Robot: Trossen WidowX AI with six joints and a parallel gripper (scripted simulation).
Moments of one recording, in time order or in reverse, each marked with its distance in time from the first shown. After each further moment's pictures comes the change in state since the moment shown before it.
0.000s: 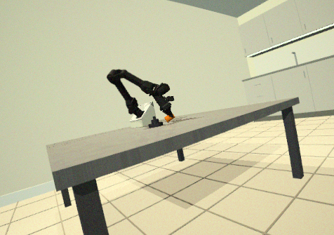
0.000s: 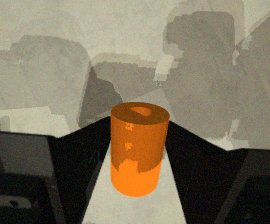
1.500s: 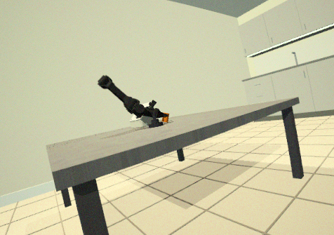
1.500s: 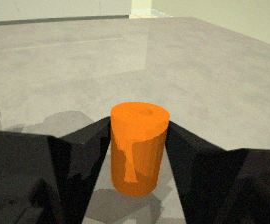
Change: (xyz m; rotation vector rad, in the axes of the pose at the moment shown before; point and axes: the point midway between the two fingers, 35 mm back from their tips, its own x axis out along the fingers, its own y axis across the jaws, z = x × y) arm -0.018 0.000 -0.048 -0.010 -0.774 0.009
